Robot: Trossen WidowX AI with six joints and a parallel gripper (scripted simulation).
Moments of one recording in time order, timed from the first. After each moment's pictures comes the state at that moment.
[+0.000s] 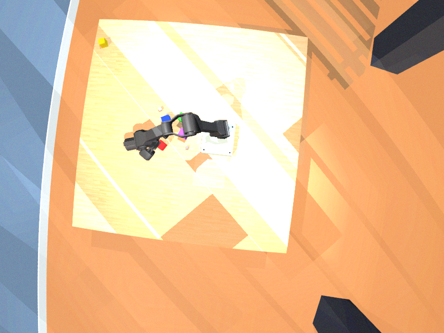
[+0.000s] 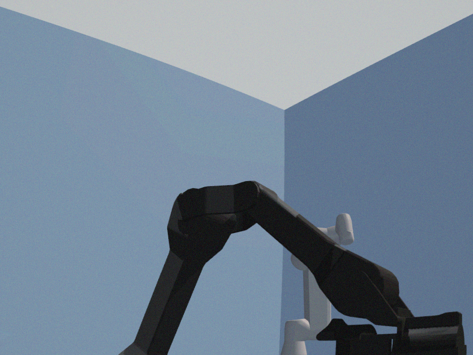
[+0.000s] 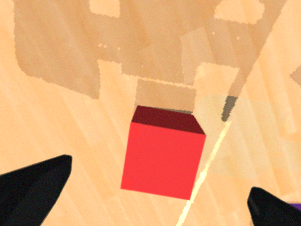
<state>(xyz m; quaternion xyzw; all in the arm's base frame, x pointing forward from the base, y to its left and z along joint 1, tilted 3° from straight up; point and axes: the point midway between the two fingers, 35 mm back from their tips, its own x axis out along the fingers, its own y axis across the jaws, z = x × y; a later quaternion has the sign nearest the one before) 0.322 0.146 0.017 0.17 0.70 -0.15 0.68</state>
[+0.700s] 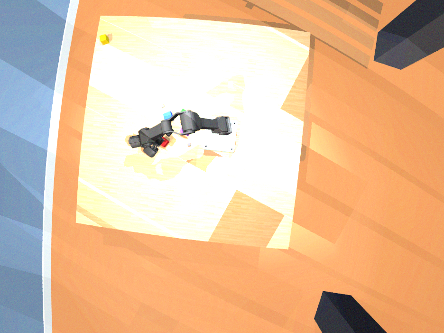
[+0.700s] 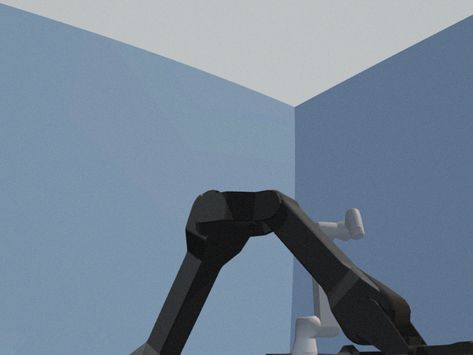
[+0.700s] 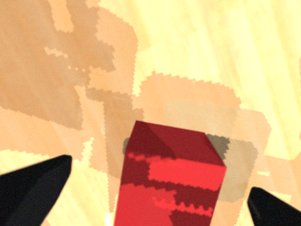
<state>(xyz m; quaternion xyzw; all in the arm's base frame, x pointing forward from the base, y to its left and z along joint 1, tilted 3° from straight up) 0.324 0.148 -0.013 0.17 0.69 -0.15 0.68</state>
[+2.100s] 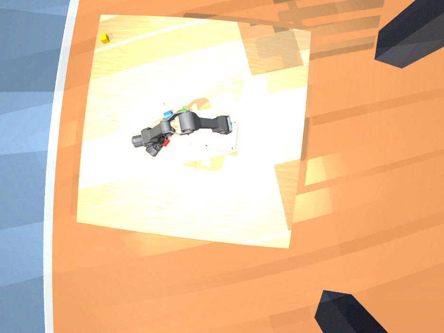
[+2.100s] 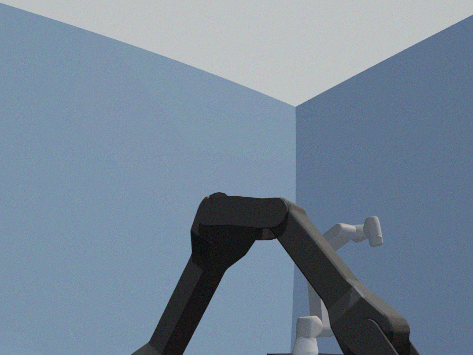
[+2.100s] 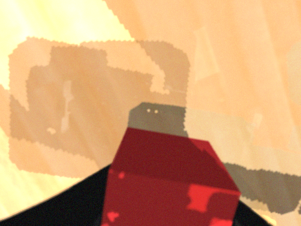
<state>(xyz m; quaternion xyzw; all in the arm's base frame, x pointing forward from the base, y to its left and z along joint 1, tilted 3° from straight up) 0.321 0.147 -0.032 0.17 0.70 -0.15 0.68</state>
